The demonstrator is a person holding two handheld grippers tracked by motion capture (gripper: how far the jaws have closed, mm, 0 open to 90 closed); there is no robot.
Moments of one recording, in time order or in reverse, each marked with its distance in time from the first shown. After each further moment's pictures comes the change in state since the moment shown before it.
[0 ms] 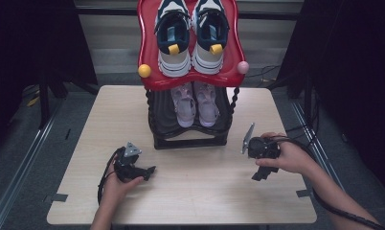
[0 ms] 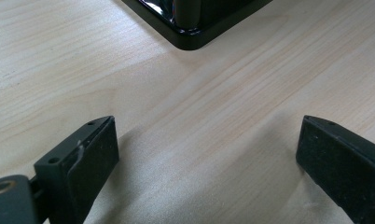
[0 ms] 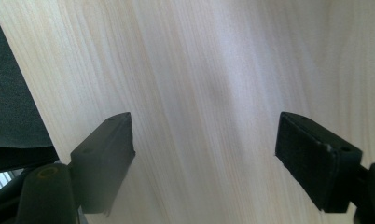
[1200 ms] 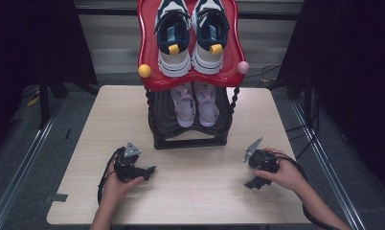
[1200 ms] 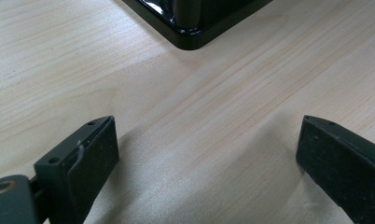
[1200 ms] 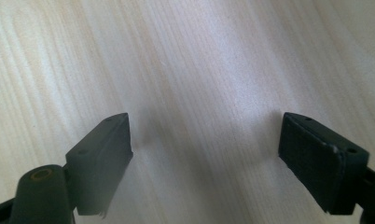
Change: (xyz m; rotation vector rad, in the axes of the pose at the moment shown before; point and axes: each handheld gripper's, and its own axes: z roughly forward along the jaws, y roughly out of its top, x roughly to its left) left arm 0.000 0.000 0.000 -0.002 0.000 -0.001; right arm -0.002 -0.028 0.071 -0.227 0.003 0.134
